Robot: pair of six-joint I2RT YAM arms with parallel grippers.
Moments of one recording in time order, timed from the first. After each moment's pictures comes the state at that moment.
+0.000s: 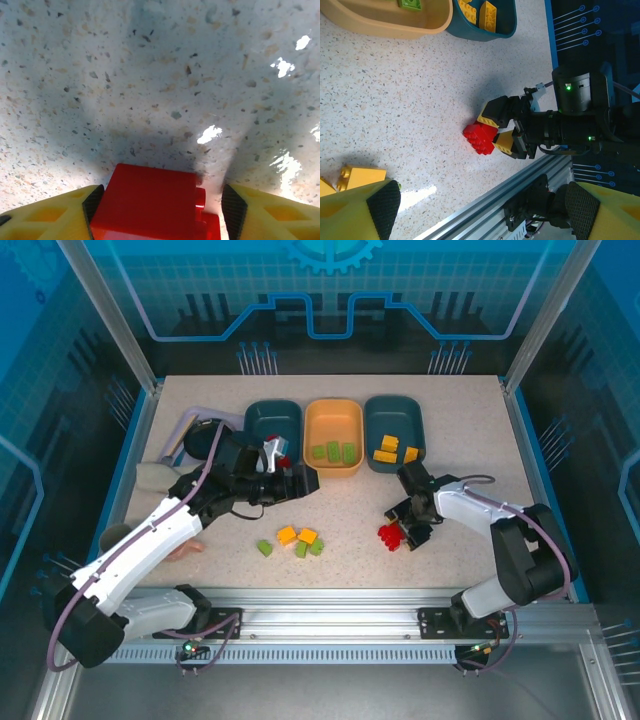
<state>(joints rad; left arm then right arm) -0.55 1.14 1.02 -0.57 0.40 -0.80 0.38 1.49 0.77 -0.70 -0.16 1.40</state>
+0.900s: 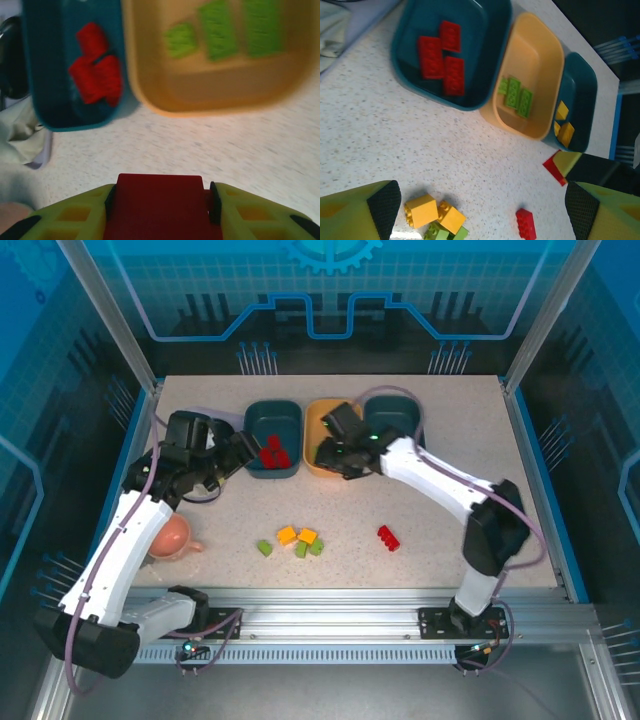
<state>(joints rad) -0.21 1.10 1.19 -0.88 0.15 -0.86 0.73 1.80 1.58 -0.75 0.04 0.88</state>
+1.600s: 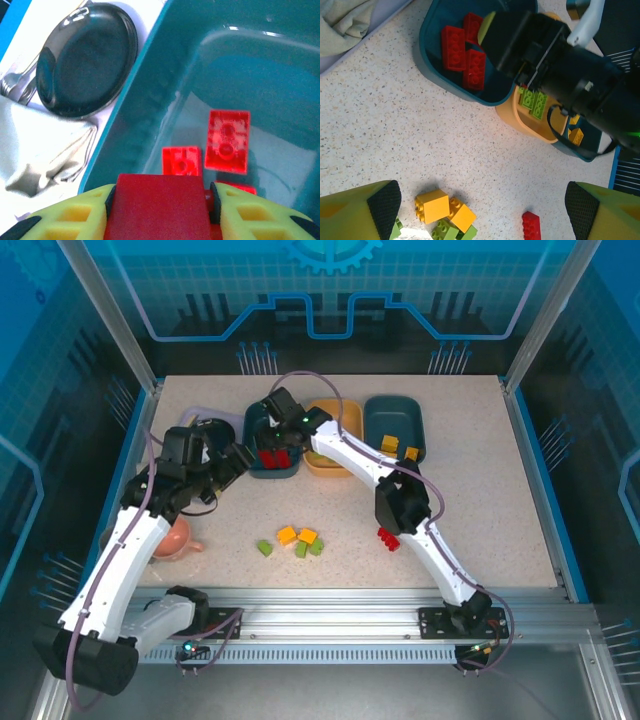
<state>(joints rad) -0.19 1.00 1.04 -0.84 0.15 -0.90 0.76 2.56 2.46 -0.72 -0.07 0.43</state>
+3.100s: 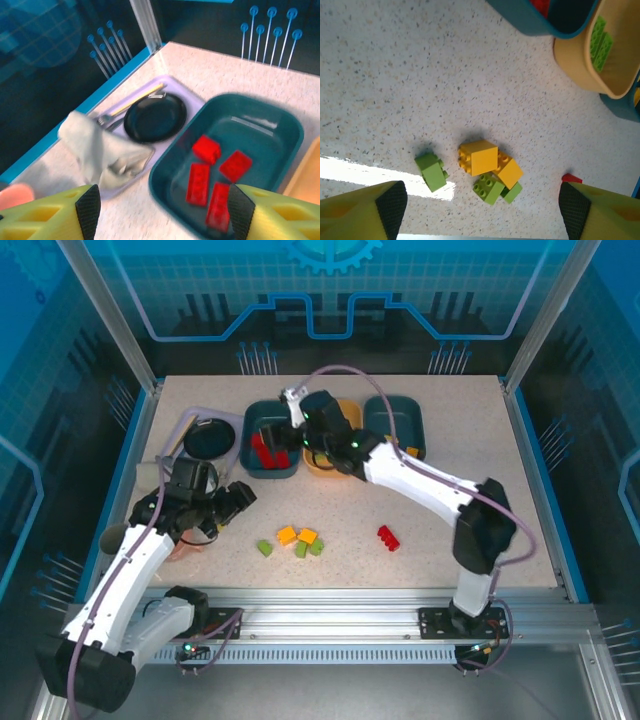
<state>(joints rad) -0.19 0.91 0.82 -0.92 0.25 -0.90 0.82 1.77 1.53 -0.20 0.02 0.29</state>
